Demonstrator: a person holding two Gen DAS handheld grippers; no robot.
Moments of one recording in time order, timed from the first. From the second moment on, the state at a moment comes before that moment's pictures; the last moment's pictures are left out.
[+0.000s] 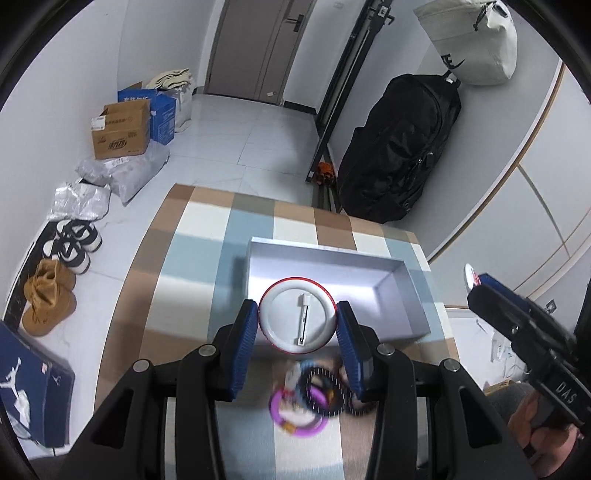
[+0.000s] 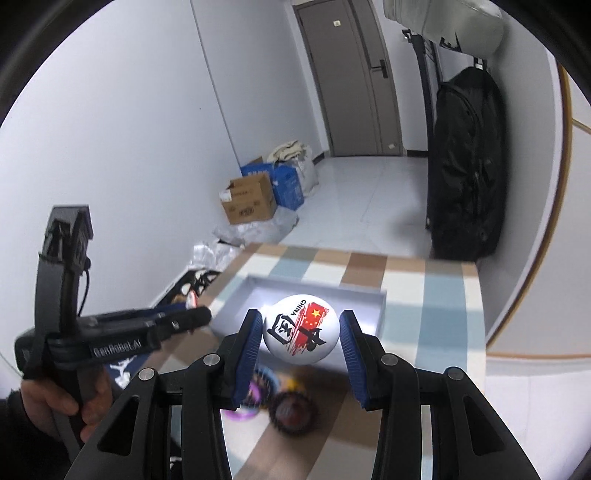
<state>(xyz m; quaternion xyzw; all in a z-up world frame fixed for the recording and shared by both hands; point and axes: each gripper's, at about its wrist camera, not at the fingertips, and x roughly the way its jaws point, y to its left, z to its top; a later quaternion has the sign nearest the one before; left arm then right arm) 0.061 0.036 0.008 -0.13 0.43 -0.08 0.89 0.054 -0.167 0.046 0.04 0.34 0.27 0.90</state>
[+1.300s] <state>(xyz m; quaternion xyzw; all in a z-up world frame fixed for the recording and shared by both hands) 0.132 0.027 -0.029 -0.19 0.46 -0.16 0.85 0.141 -0.162 -0.017 0.09 0.40 0.29 0.86</state>
